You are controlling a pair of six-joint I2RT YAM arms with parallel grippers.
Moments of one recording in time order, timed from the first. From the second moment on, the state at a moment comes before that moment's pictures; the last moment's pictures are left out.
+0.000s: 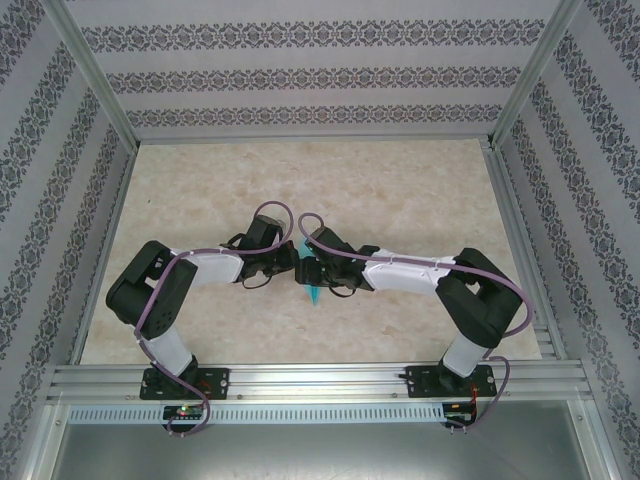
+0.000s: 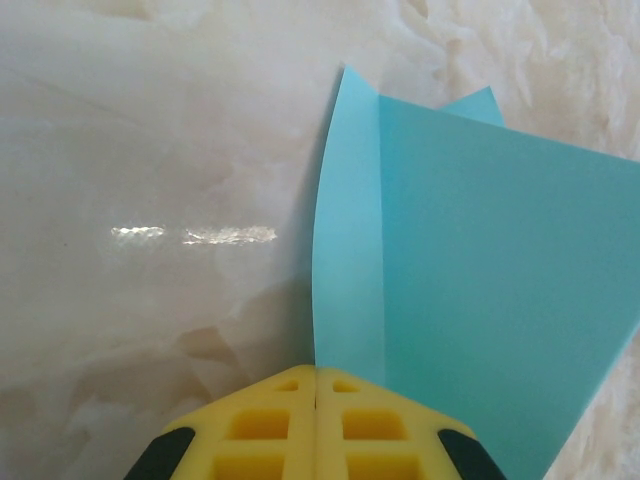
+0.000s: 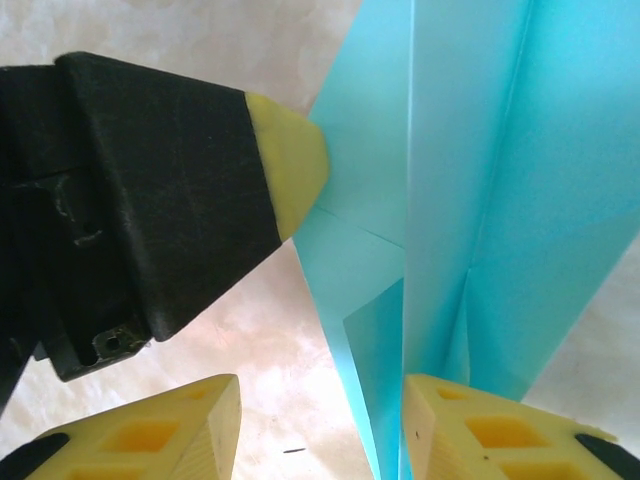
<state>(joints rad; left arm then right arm) -0.54 1.71 0.77 0.08 0.28 -0.82 0.88 1.69 0.95 -0.22 -0.06 0.81</state>
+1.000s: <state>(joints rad) -0.54 1.71 0.75 0.08 0.28 -0.85 0.84 1.67 0.95 -0.26 -0.04 0.79</state>
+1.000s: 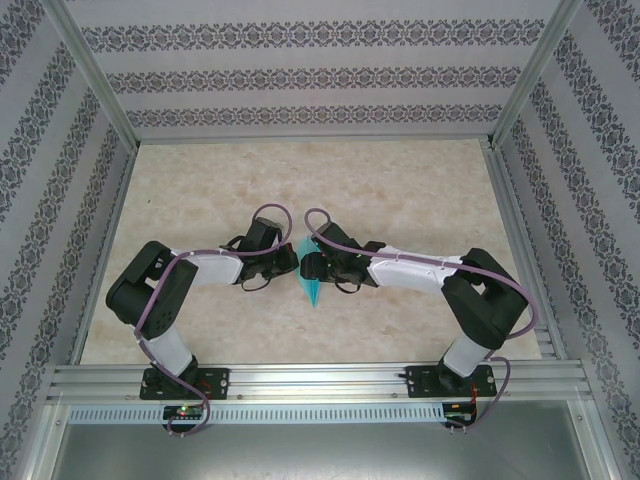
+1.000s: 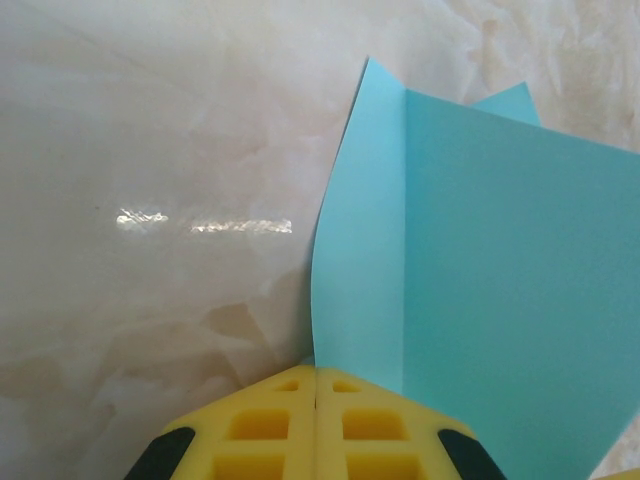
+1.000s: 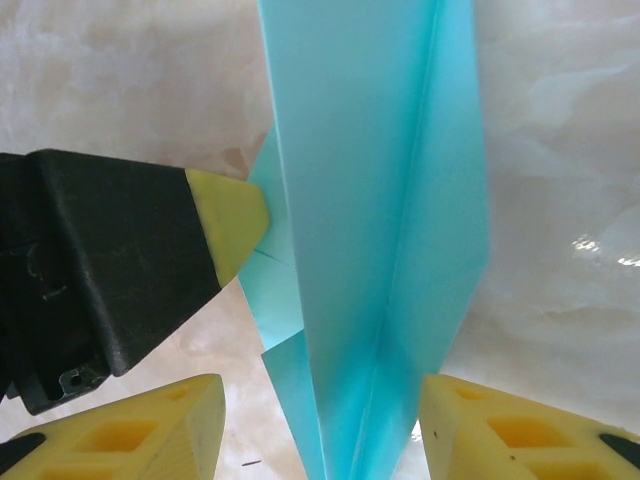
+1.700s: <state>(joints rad) -0.54 1.71 0.75 0.08 0.28 -0.85 0.87 1.73 0.97 -0.26 -0.08 0.79</state>
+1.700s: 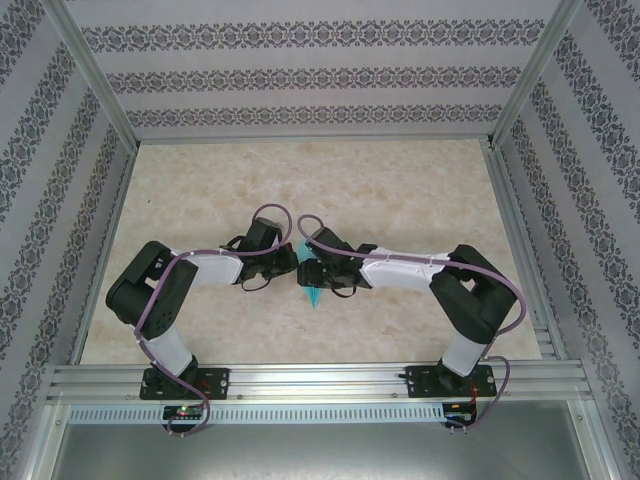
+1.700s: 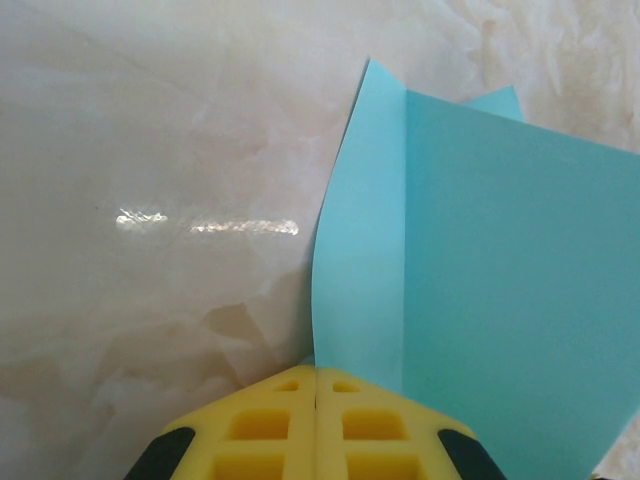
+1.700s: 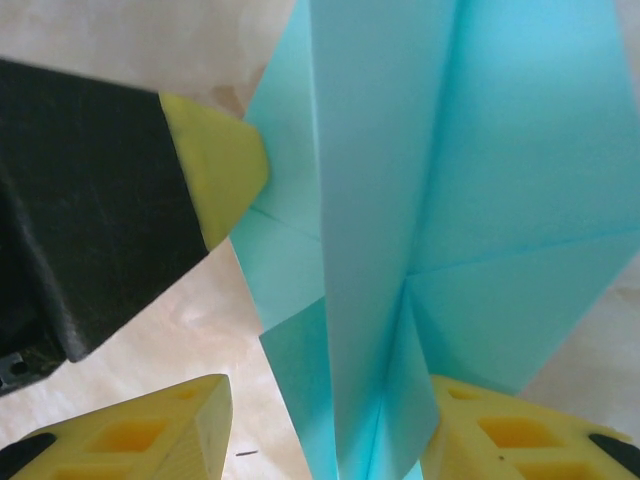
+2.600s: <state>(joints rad) -0.52 1.66 0.74 0.08 0.31 -0.87 0.88 1.78 1.04 -0.36 0.02 0.82</state>
